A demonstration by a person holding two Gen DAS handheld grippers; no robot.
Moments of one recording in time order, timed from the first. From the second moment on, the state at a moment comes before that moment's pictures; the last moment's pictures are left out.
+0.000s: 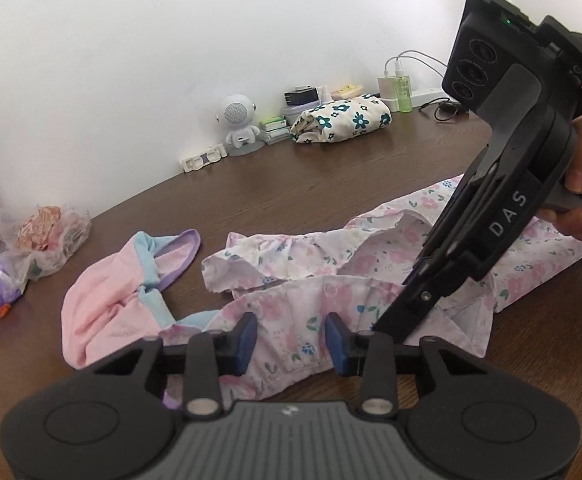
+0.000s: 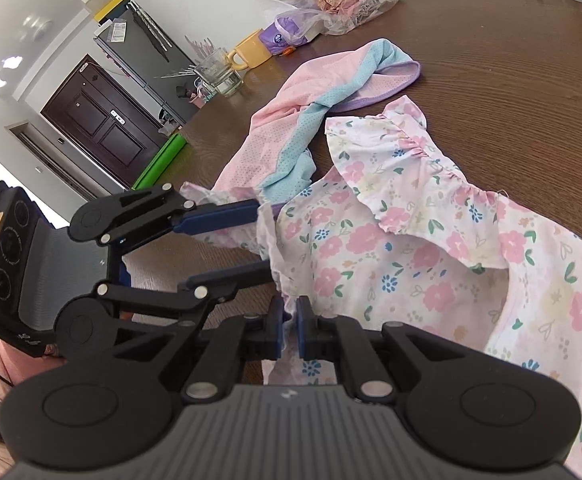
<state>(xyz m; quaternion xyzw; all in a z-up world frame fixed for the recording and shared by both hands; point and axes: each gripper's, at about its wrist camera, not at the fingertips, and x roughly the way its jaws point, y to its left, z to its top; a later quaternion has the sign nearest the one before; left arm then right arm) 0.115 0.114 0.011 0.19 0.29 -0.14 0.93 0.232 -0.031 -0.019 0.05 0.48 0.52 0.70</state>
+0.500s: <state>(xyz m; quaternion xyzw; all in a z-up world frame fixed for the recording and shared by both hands) 0.154 0.103 -0.003 0.25 0.32 -0.23 0.89 0.113 -0.045 0.025 -0.20 0.25 0.52 0.79</state>
